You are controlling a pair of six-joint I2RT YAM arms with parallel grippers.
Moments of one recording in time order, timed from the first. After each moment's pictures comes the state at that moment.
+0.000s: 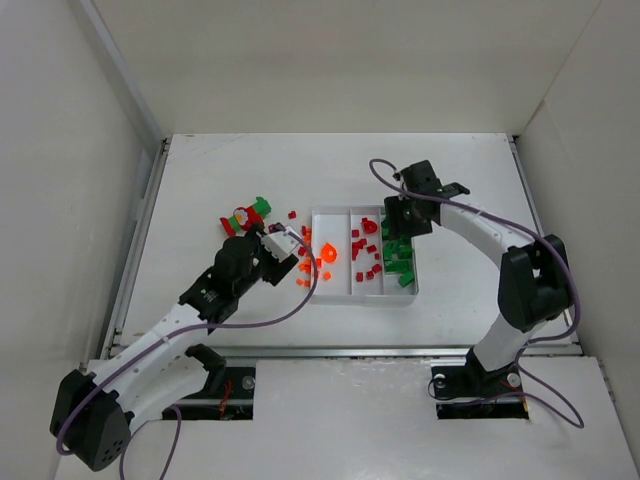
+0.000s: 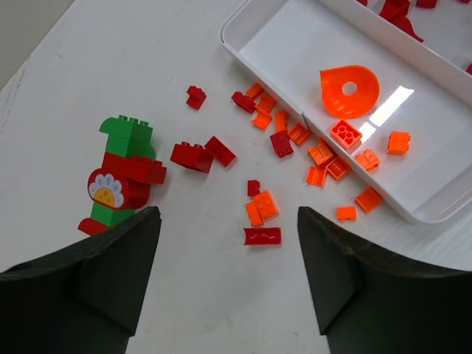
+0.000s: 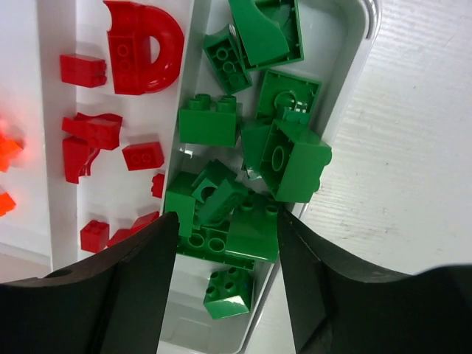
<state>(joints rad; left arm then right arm) -0.59 0.85 0.51 -0.07 -0.05 0.37 0.37 1.68 1.25 -0.64 -0.02 0.19</state>
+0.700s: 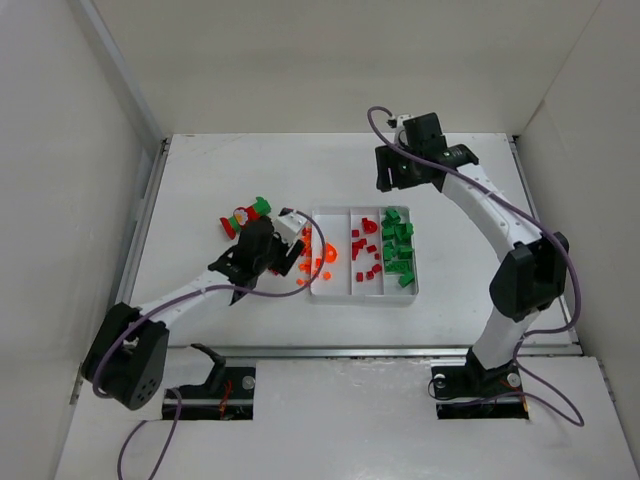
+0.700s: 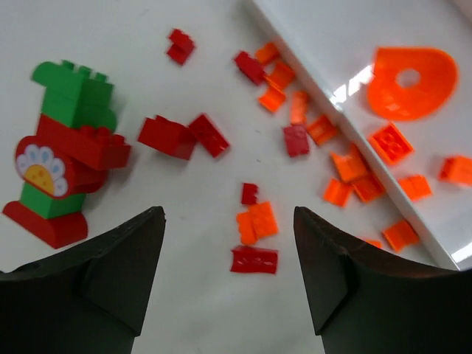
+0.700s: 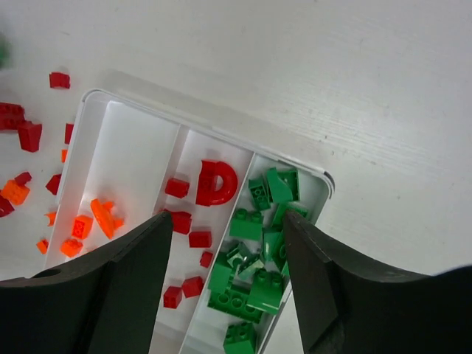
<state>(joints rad) -0.54 1.20 0.54 0.06 -0.05 0.27 0.37 1.75 1.66 -0.70 -0.05 0.12</state>
